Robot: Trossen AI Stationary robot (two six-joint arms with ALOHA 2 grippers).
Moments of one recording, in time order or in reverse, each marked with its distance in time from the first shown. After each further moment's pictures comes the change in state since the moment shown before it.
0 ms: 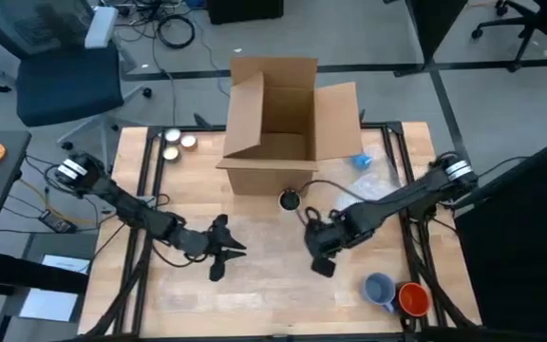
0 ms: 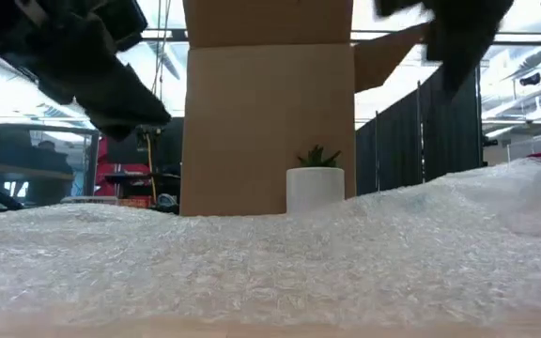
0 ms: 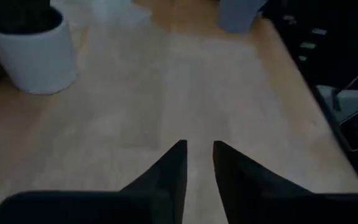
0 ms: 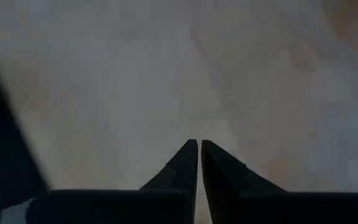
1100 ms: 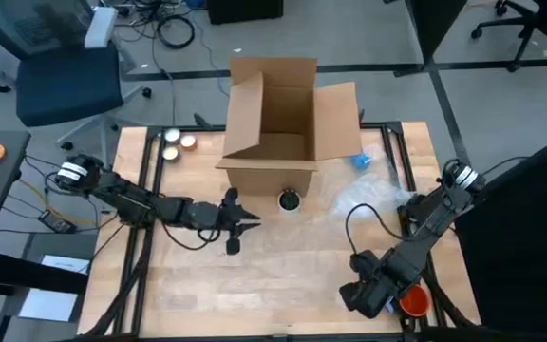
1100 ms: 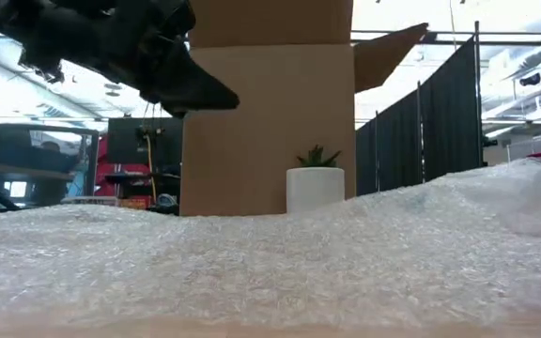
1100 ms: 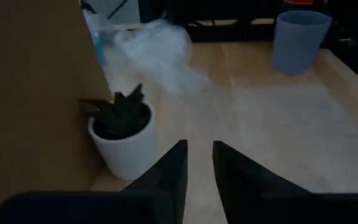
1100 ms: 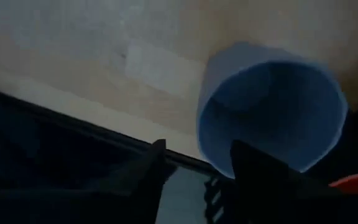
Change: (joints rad) left arm 0.269 0.002 0.037 0.160 0.084 0.409; right arm 0.394 0.072 0.001 -0.043 -0.172 1.221
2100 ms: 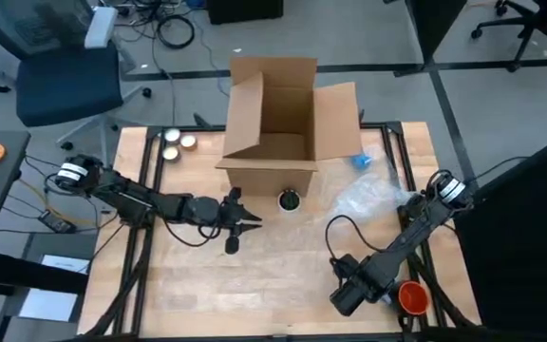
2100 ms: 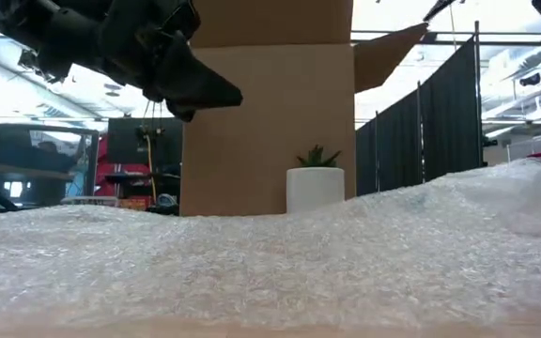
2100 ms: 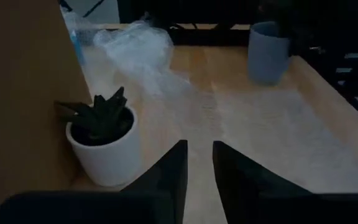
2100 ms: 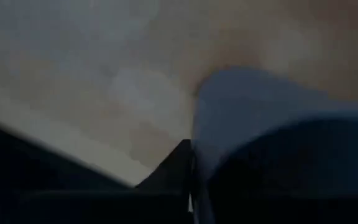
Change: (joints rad) left arm 0.027 0.000 -0.001 0.002 0.108 -0.060; right arm -0.095 0.136 -0.014 -0.027 -0.031 -0.439
